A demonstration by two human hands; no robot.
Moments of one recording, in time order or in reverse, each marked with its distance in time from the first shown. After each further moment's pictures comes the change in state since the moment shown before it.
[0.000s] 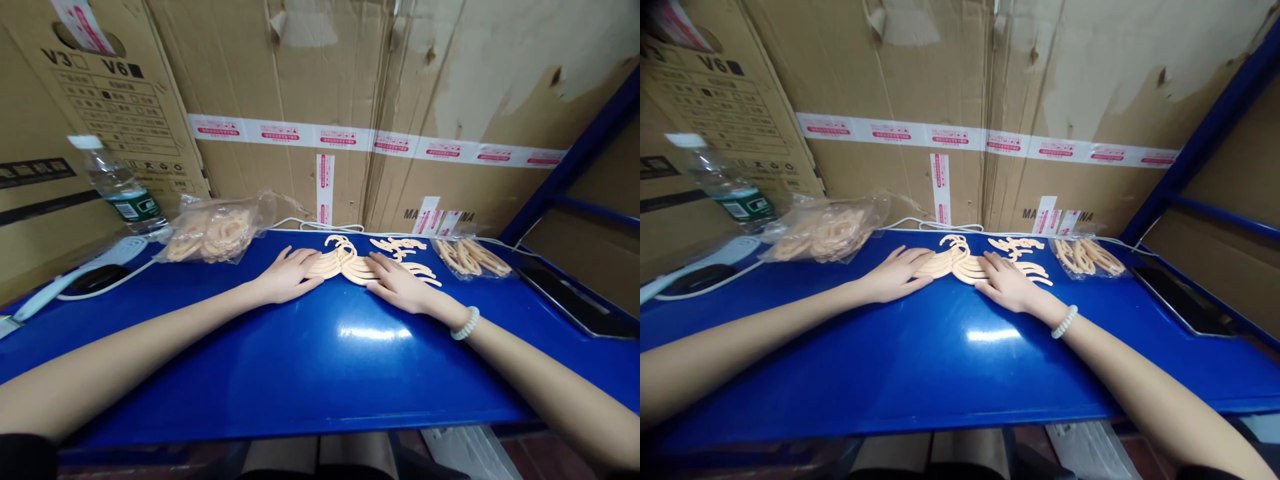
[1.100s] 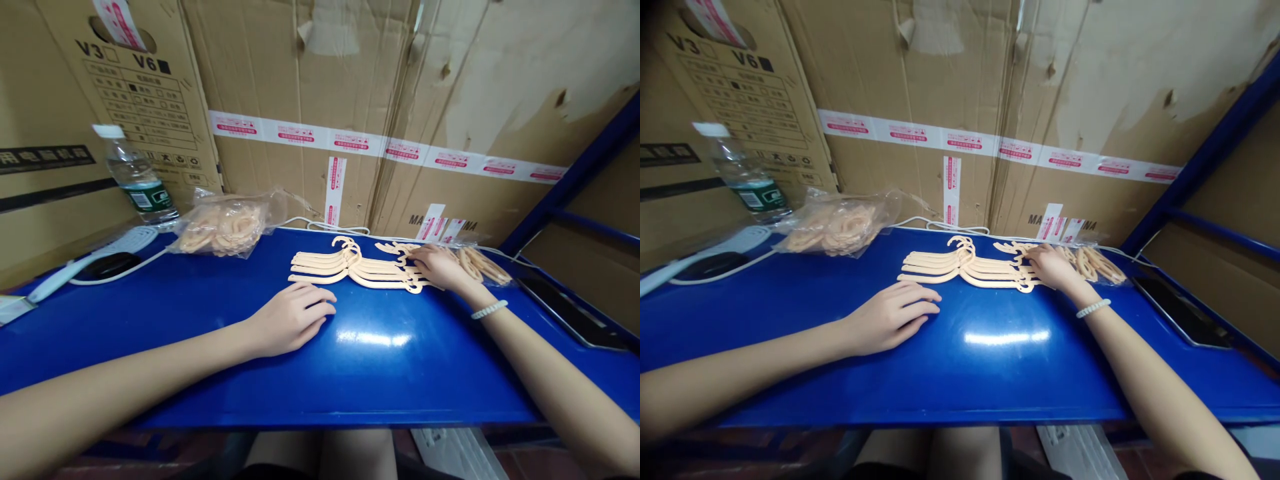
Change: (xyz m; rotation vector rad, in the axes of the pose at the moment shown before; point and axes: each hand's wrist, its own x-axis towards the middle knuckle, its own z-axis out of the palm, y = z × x) left_hand -0.069 0.044 -0.004 -0.076 0.355 0.470; right_hand -0.011 0.091 -0.029 -0.262 0.049 0.116
